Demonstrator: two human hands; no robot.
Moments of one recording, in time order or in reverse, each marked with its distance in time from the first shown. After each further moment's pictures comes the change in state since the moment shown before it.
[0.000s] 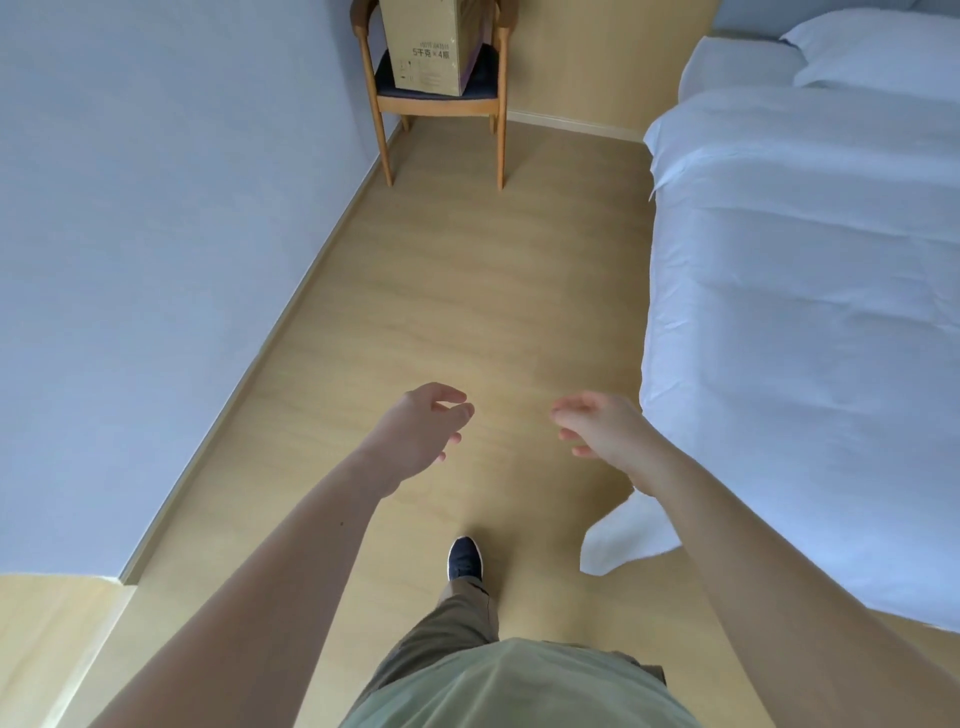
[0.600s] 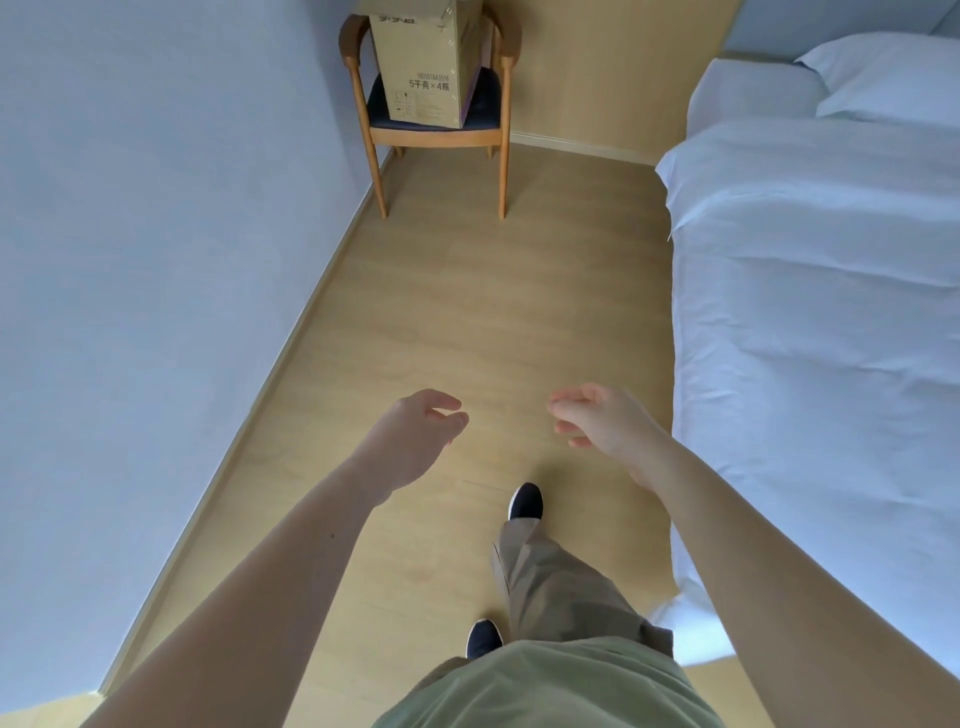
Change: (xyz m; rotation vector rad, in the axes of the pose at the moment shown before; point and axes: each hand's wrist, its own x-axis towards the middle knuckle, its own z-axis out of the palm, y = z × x) left_hand 0.182 0.078 -0.107 0.079 0.006 -0.001; right_hand 0.178 -0.137 -0.003 0.015 0.027 -0.003
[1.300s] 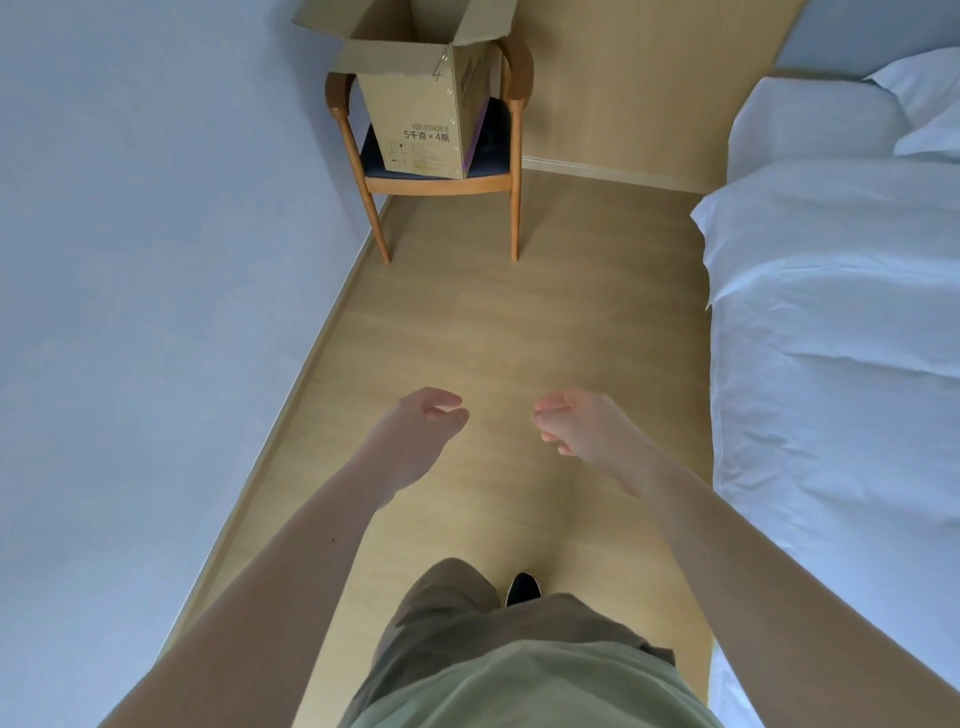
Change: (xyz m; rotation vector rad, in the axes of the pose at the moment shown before) left_hand 0.259 0.182 -0.062 0.007 0.022 -0.017; right_hand 0.277 -0.147 -0.090 -0.061 -0.096 -0.017
